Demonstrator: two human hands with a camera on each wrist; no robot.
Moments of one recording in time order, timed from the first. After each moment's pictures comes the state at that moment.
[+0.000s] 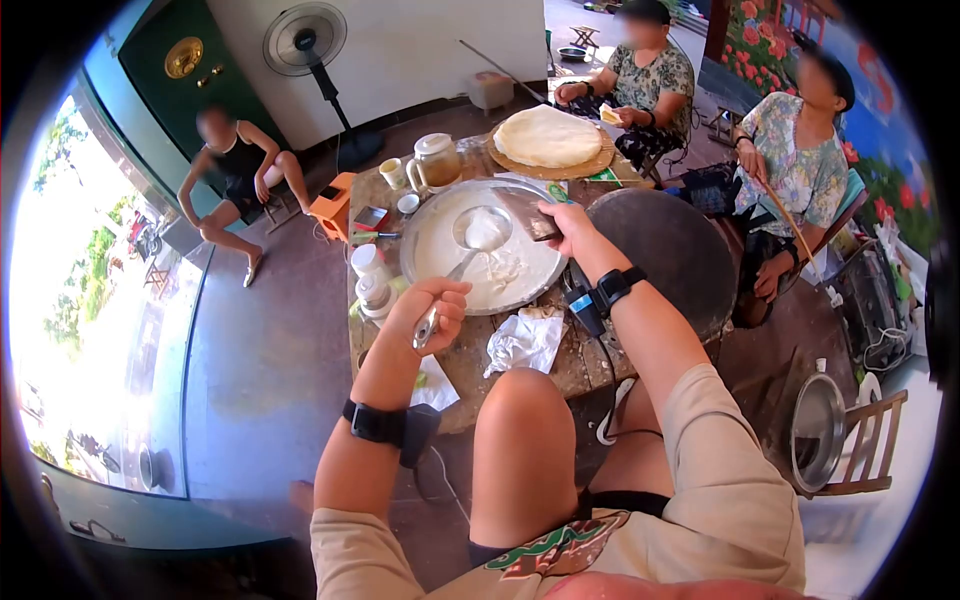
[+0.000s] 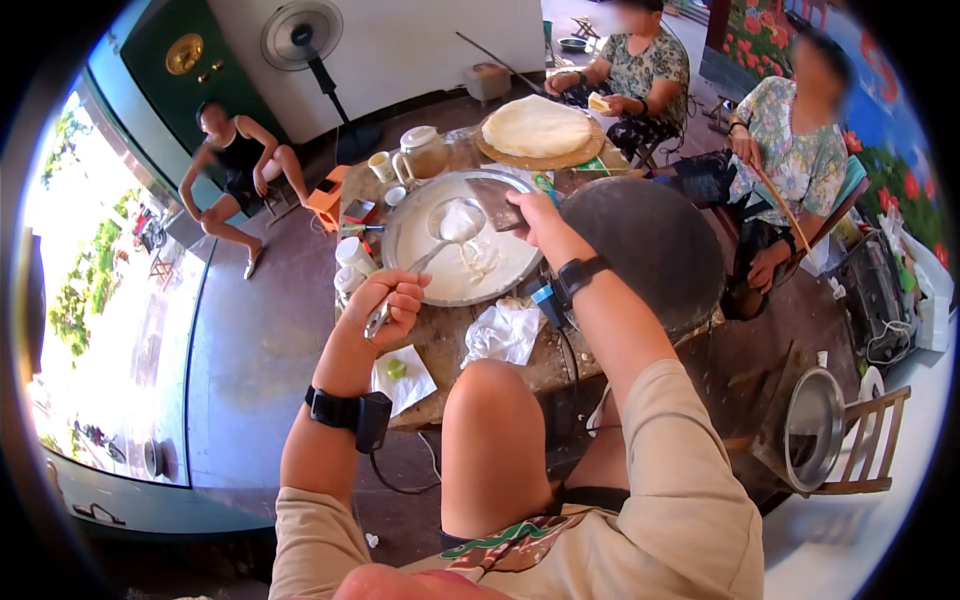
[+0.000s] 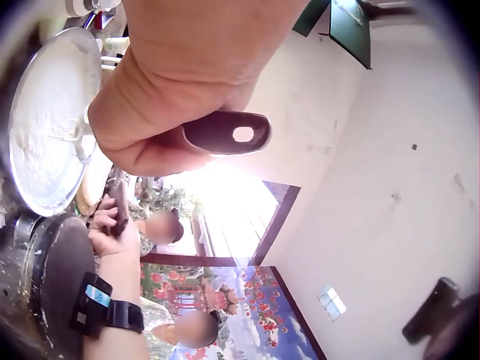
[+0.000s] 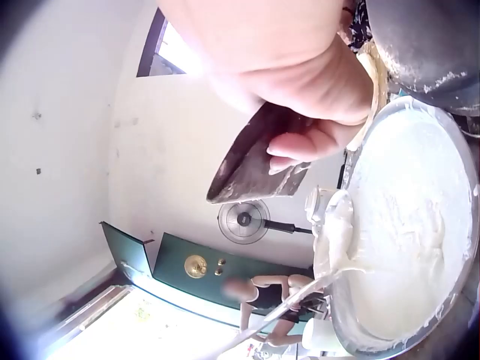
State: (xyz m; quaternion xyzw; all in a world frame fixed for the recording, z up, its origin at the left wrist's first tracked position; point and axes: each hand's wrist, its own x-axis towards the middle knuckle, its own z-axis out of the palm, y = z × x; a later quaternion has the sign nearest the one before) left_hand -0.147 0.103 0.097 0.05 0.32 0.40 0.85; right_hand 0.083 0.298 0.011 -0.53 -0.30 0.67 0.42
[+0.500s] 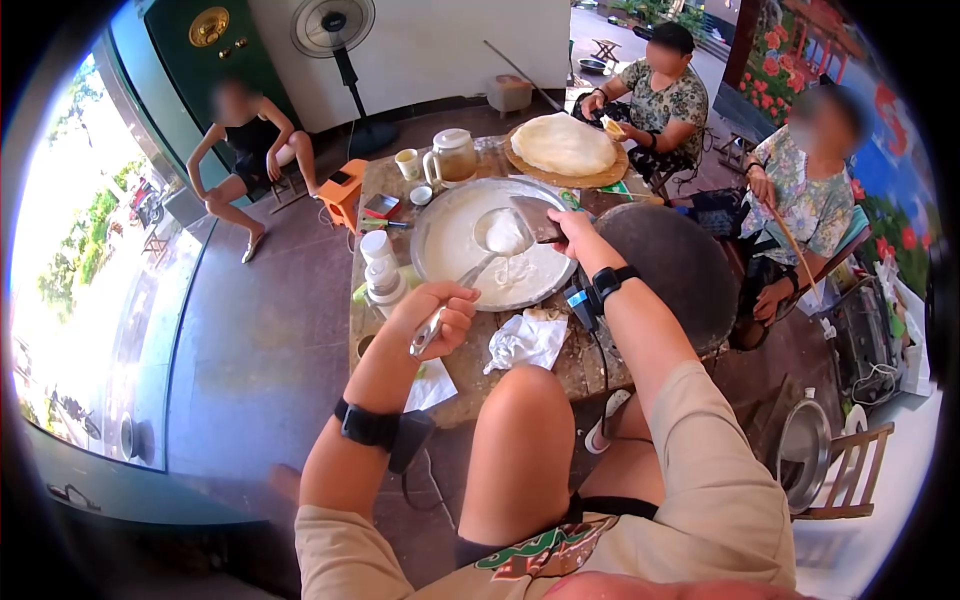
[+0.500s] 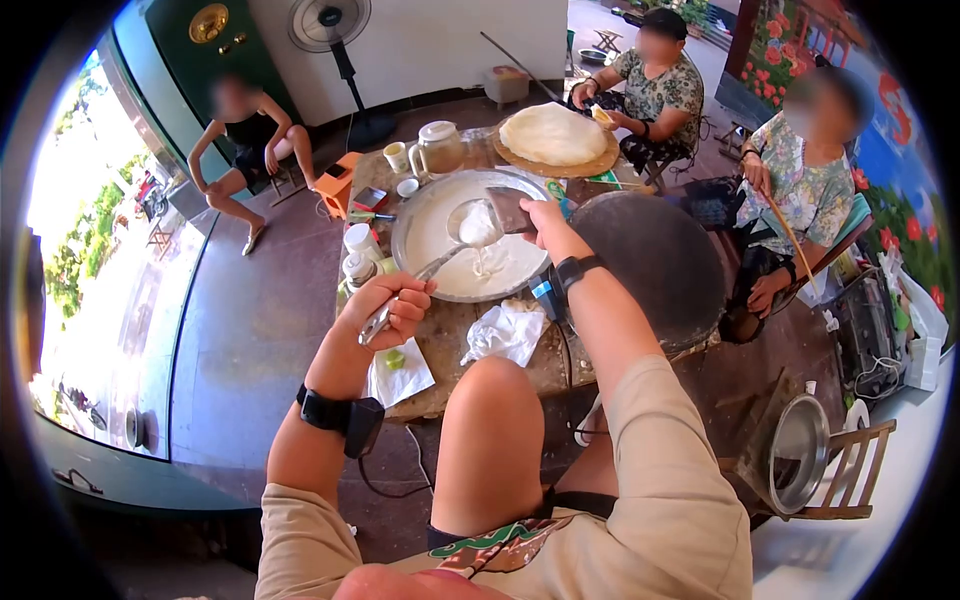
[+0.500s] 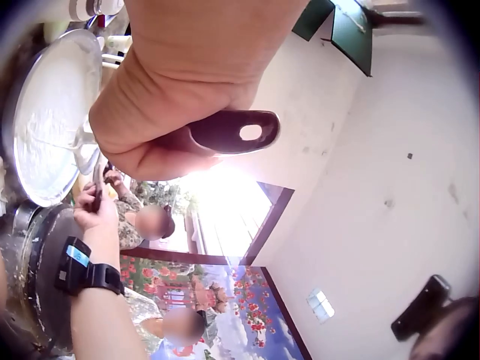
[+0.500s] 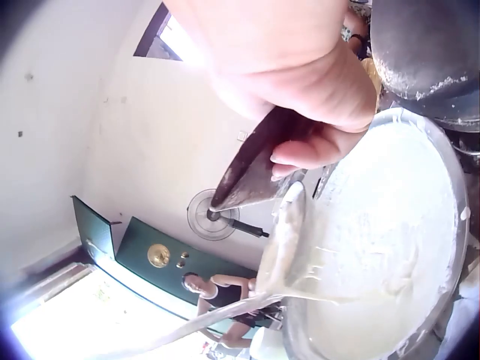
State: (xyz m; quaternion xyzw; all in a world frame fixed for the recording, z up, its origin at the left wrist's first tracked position) left_hand -0.162 0.082 0.095 0.03 0.27 0.36 0.89; right_hand 0.067 0.311 -0.008 -0.59 -0.33 0.62 0.40
